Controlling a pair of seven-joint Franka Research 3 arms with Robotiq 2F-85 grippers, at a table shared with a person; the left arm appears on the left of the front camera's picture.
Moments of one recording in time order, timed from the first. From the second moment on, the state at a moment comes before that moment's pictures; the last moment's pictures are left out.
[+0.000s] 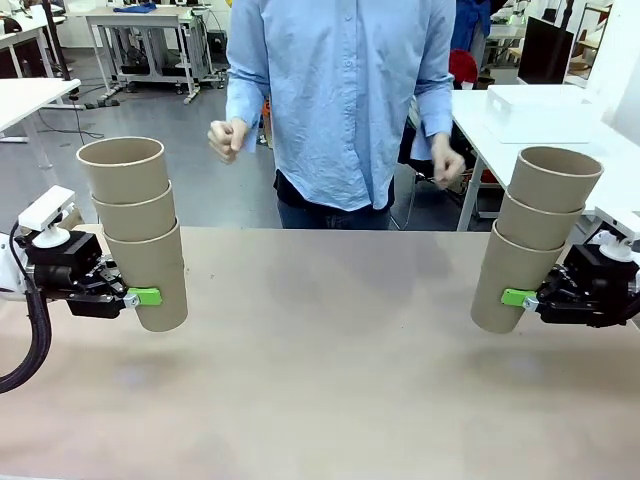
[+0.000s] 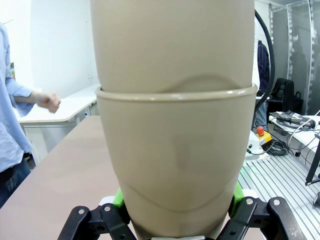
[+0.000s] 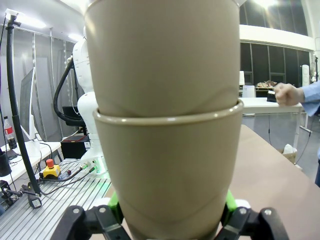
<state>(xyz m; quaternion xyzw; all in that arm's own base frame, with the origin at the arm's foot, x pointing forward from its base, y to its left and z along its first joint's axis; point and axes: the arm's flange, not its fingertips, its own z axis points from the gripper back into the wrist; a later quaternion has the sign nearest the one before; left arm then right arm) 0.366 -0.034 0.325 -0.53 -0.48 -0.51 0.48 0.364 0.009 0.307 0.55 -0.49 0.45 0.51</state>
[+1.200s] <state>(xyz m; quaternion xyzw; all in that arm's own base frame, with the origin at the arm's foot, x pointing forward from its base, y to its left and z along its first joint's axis) 0.366 -0.034 0.325 -0.53 -0.48 -0.51 0.48 0.364 0.009 0.307 0.55 -0.49 0.45 0.51</state>
